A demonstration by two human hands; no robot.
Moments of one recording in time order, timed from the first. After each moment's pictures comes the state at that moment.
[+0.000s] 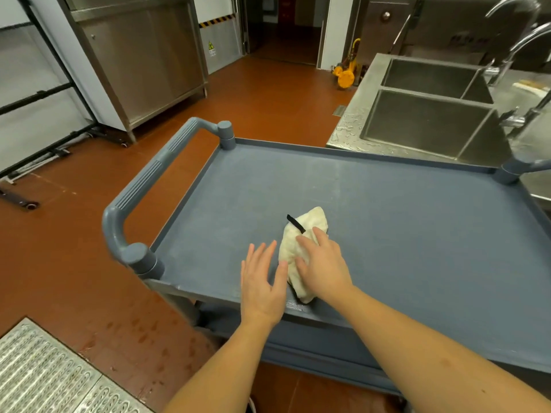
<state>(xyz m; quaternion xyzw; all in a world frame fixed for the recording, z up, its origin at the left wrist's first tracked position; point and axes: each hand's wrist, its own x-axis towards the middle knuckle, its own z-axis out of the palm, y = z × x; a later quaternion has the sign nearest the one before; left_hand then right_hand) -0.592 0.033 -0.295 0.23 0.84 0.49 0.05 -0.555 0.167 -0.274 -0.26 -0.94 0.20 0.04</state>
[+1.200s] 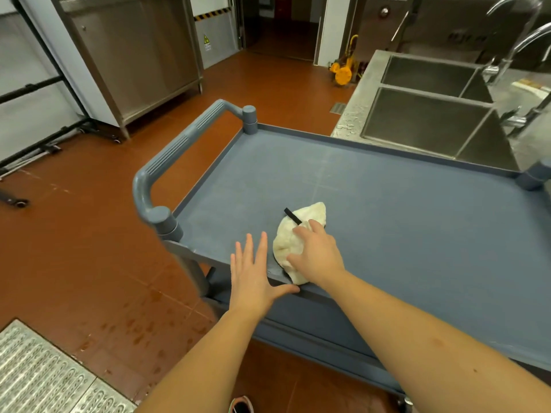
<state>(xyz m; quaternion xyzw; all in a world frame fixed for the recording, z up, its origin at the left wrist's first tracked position) -0.641 0.033 -0.309 0.30 0.91 0.25 0.08 -0.593 0.175 -0.264 -0.29 -0.93 0.24 0.01</state>
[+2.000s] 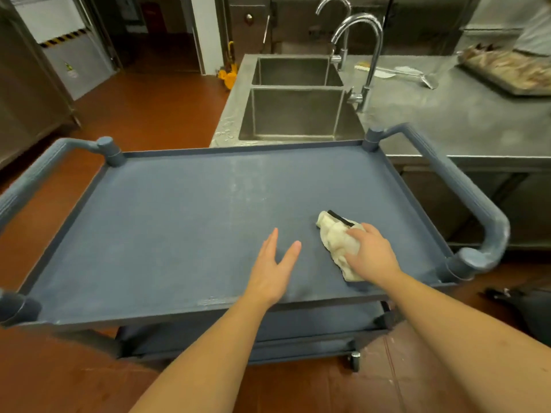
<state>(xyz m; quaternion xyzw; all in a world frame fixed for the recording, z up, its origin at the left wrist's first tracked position) -0.502 0.198 -0.255 0.34 0.73 0.46 0.38 -0.340 0.342 -0.253 -0.53 -0.81 0.23 0.06</state>
